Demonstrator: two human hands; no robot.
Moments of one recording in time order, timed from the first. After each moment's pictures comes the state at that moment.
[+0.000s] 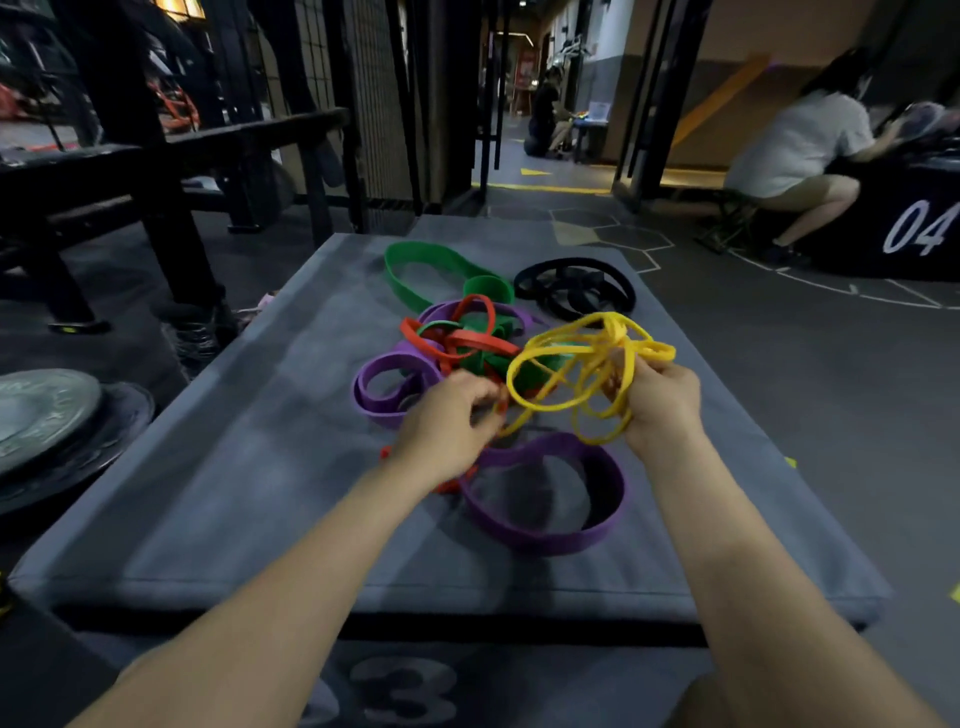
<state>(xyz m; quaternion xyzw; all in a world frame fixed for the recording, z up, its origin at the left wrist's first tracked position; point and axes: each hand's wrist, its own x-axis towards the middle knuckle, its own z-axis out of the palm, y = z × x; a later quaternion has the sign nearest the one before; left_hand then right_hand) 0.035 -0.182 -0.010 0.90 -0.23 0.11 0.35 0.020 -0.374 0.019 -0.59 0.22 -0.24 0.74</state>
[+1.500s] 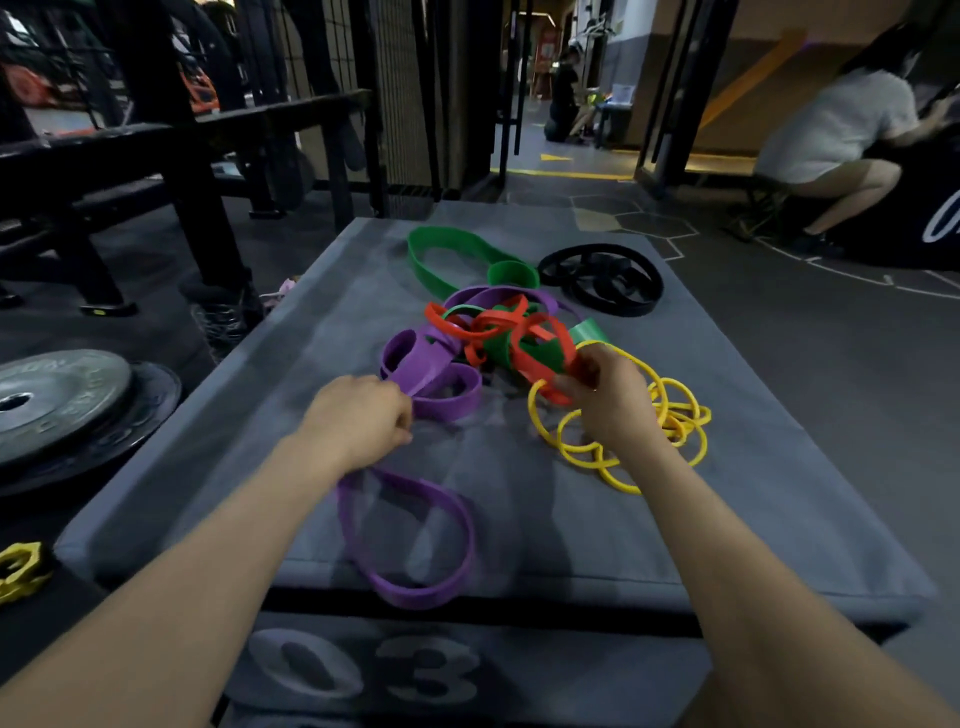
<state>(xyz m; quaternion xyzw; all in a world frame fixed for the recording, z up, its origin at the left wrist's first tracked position) 0.056 -0.084 -0.010 0.97 -0.22 0.05 -0.05 0.021 -0.332 0.002 -0.91 0.04 -0.17 0.38</state>
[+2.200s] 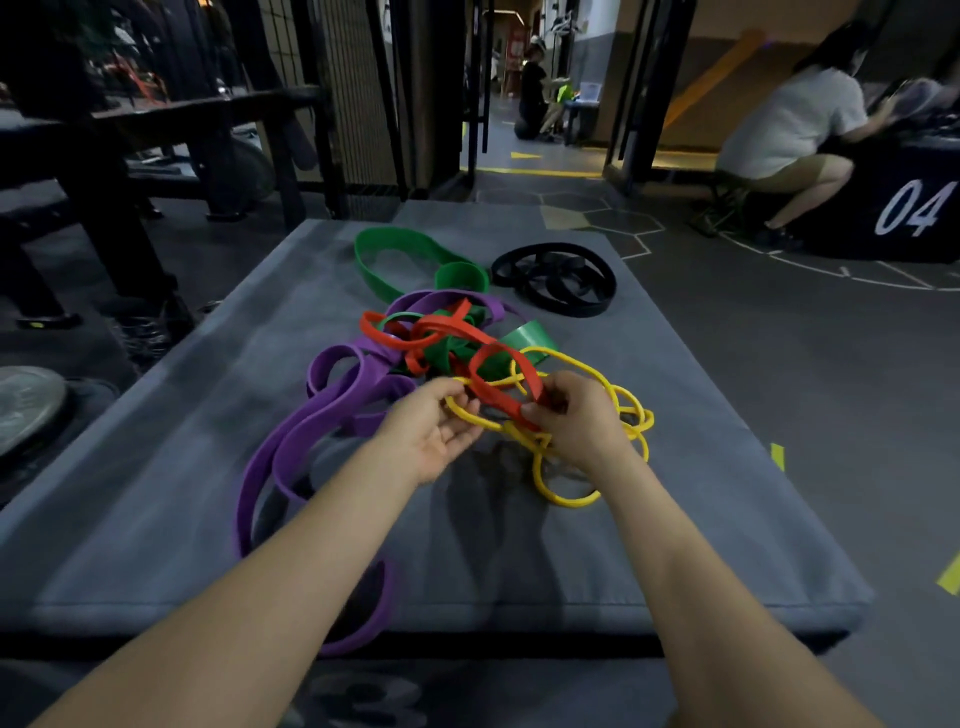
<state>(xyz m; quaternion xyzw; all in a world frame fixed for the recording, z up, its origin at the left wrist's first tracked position) 0.055 -0.225 -0.019 0.51 0.14 -0.20 0.82 0.022 -0.374 -0.014 -0.90 0.05 -0.11 0.43</state>
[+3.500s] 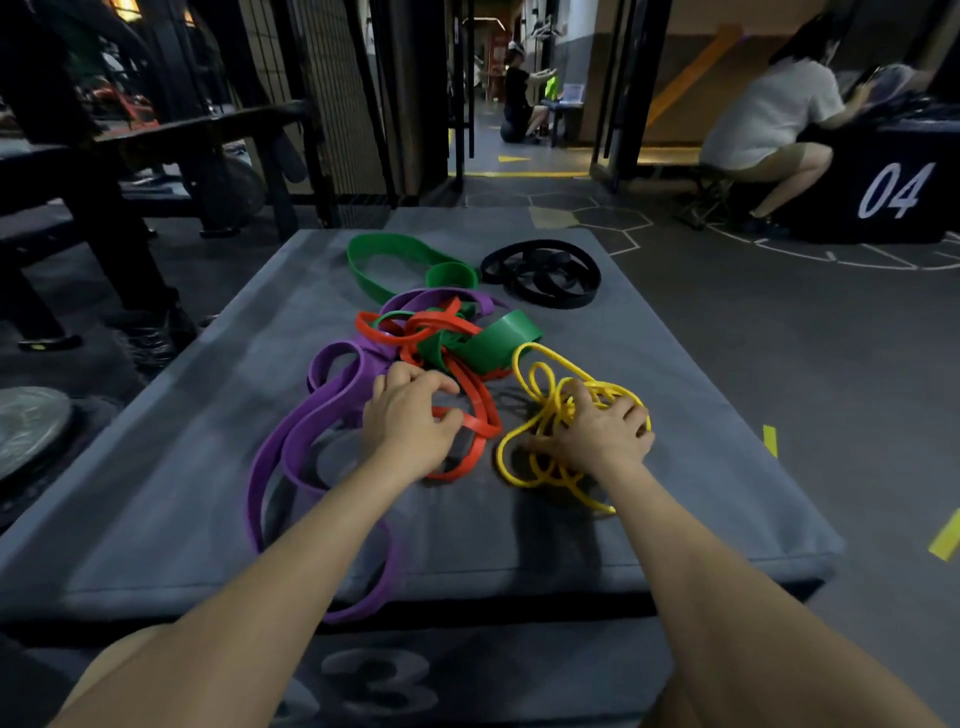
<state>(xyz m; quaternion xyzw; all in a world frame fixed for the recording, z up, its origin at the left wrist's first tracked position) 0.020 -0.203 -0.012 0.95 -0.09 0.11 0.26 0.003 -0.387 -0.036 -0.95 0.26 0.02 0.19</state>
